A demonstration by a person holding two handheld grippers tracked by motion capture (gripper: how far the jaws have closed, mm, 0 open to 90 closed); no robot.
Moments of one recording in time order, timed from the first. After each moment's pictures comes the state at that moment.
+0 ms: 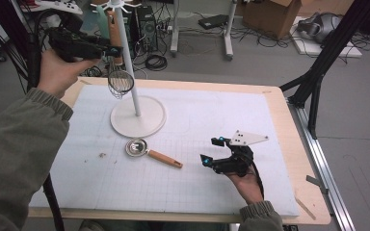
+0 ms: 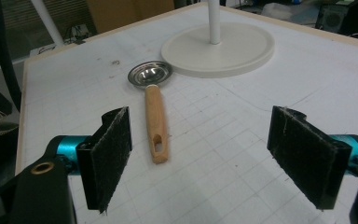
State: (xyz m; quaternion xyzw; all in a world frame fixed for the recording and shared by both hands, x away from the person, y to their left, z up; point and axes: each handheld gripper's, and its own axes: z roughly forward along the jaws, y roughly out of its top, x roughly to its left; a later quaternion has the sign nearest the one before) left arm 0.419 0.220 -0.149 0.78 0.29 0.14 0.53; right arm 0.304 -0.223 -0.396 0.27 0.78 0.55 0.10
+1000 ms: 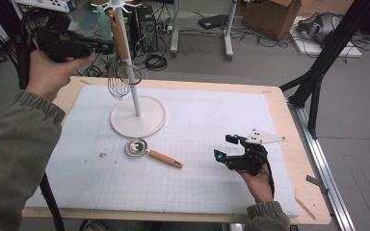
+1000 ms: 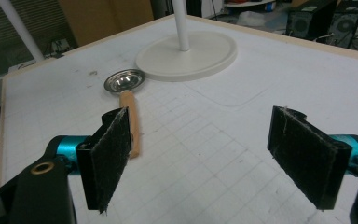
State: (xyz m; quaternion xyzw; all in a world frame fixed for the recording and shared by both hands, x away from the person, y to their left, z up) left arm 0.397 0.226 -0.134 0.78 0.26 0.13 0.56; right arm 0.304 -0.258 -0.393 0.31 0.76 0.56 0.12
